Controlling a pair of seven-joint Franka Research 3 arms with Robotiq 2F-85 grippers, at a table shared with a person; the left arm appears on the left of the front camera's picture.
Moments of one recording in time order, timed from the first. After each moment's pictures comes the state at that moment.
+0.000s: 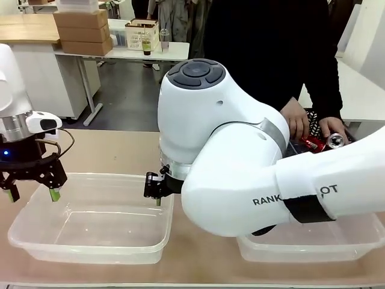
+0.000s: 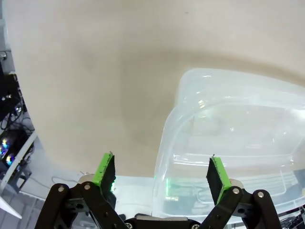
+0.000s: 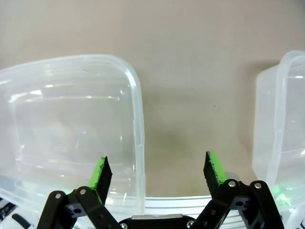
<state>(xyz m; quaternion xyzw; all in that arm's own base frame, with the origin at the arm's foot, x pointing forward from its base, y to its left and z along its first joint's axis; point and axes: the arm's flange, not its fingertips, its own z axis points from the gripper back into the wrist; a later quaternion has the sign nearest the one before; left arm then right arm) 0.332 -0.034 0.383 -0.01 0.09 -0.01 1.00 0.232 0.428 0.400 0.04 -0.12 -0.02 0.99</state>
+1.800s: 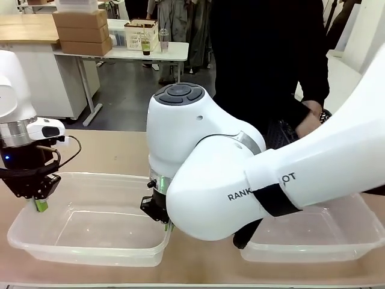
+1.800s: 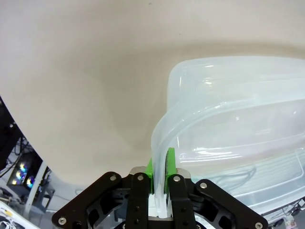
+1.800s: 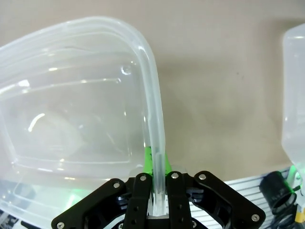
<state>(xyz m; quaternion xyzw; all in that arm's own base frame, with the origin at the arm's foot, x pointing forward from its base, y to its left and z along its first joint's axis) 0.334 -0.040 0.370 -0.03 0.11 -0.11 0.99 0.229 0.446 0.362 0.04 -0.05 -0.07 1.00</state>
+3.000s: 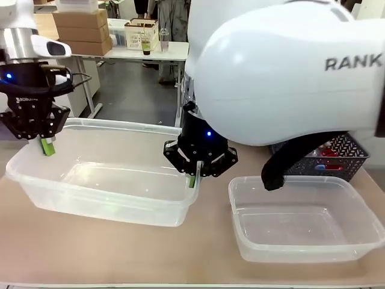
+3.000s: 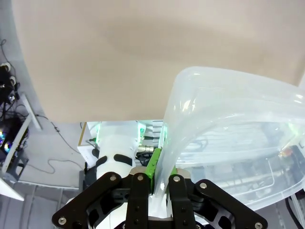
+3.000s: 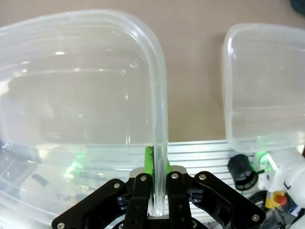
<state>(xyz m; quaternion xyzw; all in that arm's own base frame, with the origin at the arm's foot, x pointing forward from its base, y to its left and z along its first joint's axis) 0.363 -0.085 0.522 -0.06 0.15 -0.03 0.99 0.225 0.390 0.512 0.05 -0.05 -0.04 1.00</state>
